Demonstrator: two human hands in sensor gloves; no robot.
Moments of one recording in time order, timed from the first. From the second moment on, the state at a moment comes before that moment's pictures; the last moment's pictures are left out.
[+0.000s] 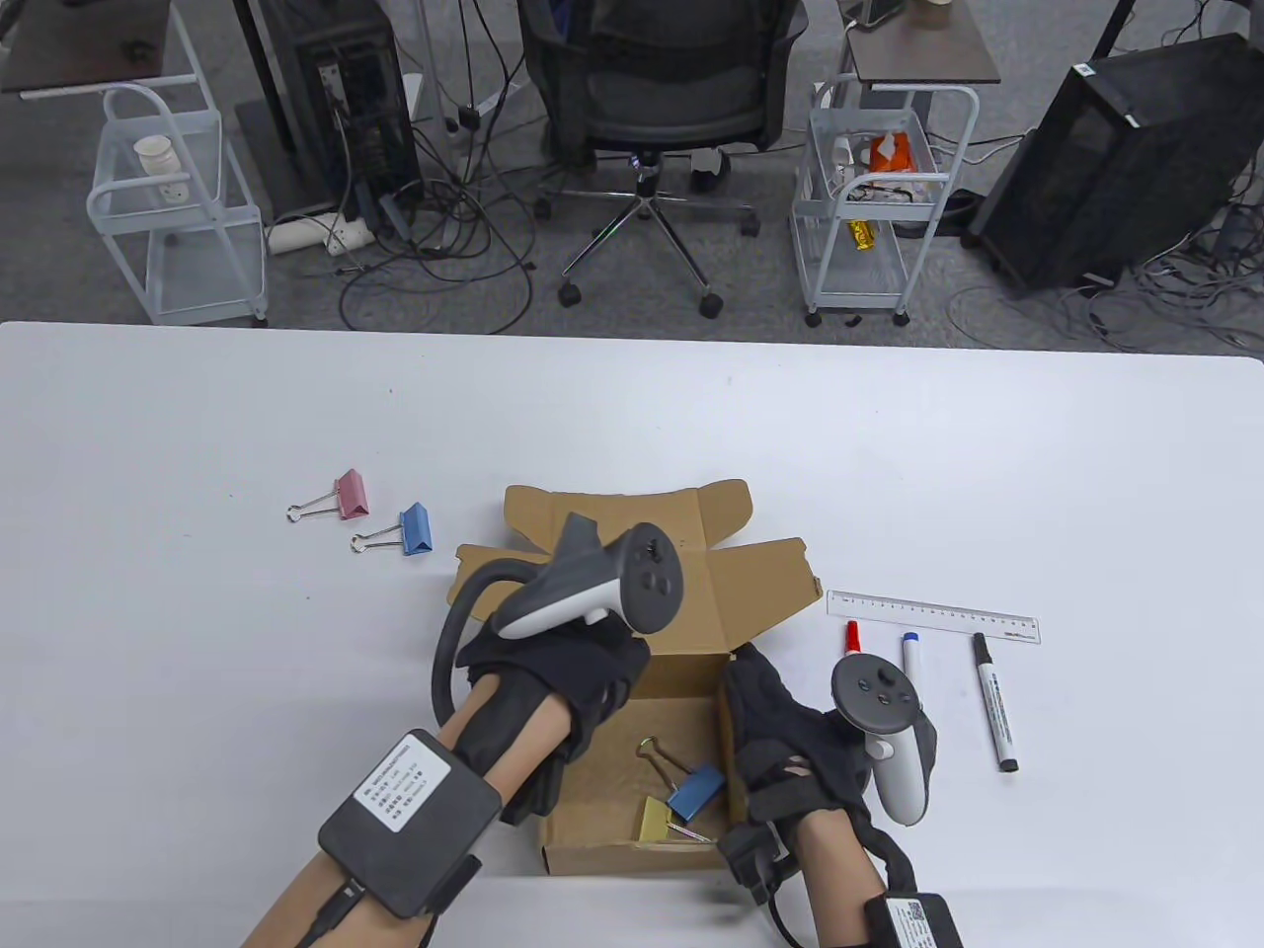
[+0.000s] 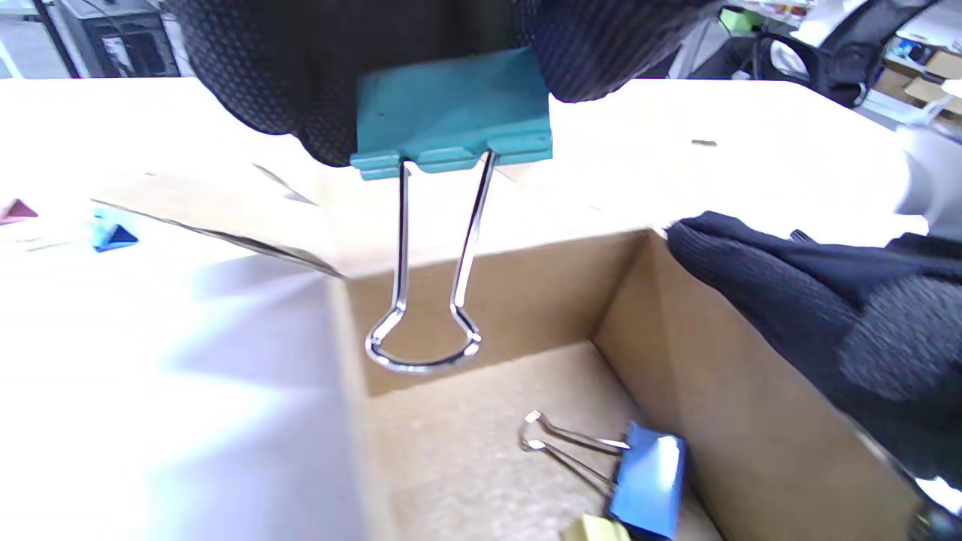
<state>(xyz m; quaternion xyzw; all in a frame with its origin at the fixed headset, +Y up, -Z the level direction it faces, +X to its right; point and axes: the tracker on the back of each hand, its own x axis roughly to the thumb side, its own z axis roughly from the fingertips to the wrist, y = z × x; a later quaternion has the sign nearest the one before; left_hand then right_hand) -0.078 -0.542 -0.290 -0.25 -0.14 0.01 0.96 0.145 -0.723 -0.257 -0.05 0.20 0.78 0.59</state>
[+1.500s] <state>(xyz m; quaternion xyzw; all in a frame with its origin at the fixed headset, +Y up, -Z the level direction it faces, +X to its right) -0.412 -0.684 -0.467 -0.22 0.21 0.07 0.95 0.146 -0.723 -0.256 -0.05 0.20 0.78 0.59</state>
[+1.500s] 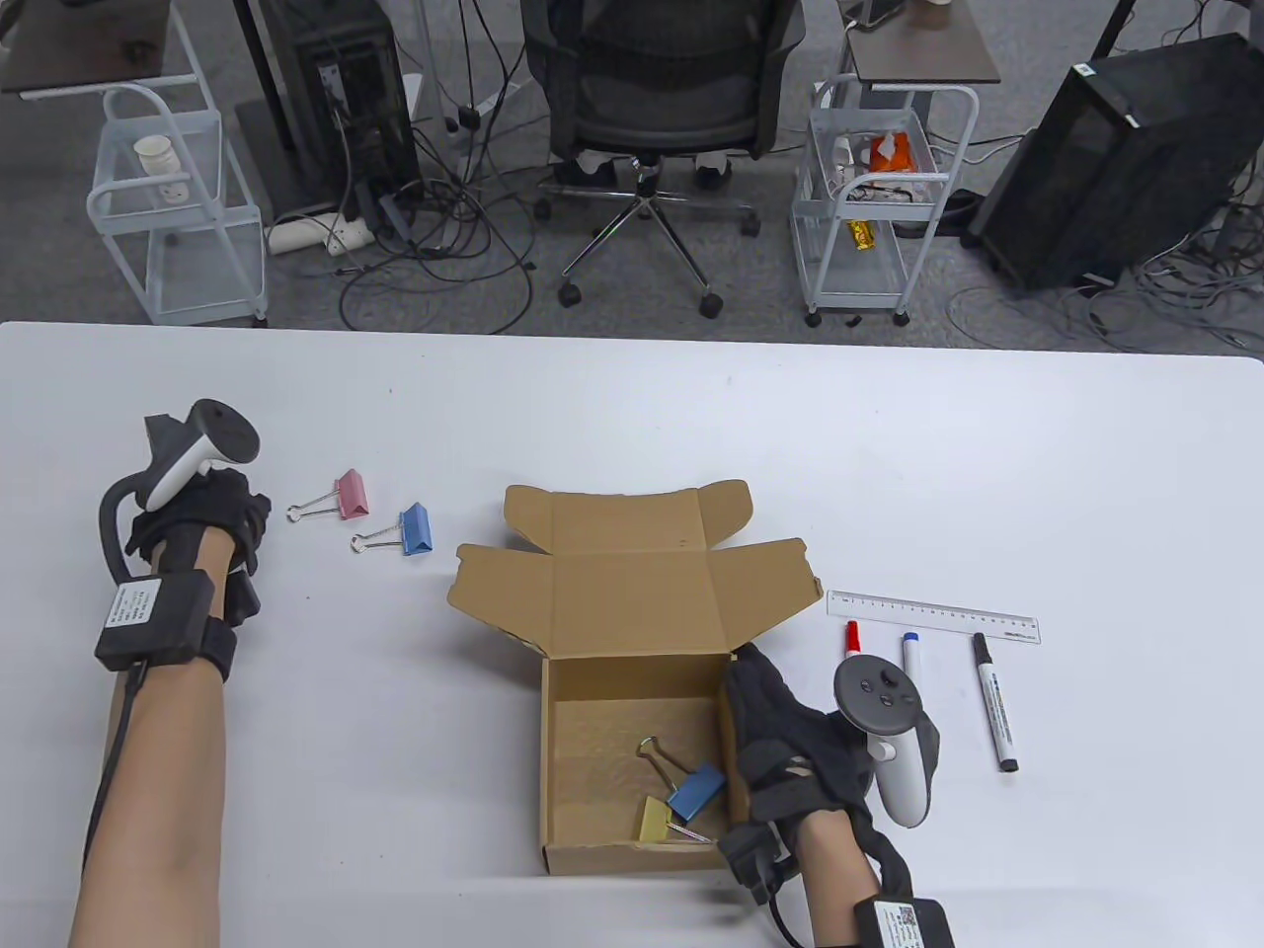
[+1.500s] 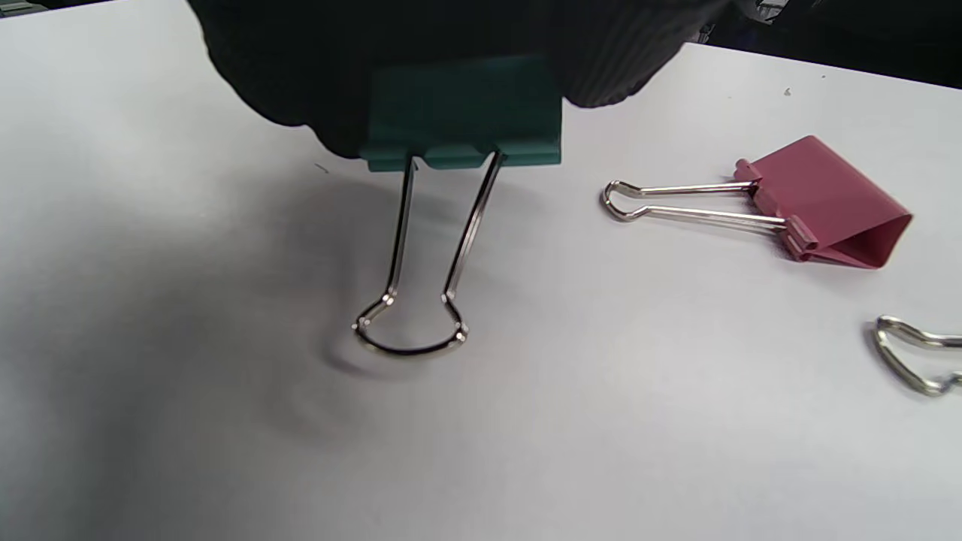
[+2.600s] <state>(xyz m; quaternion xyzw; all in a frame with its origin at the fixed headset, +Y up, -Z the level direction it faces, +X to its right) -0.389 -0.647 -0.420 -0.16 0.19 0.05 0.97 0.146 -0.723 -0.256 -0.05 0.20 0.78 0.59</state>
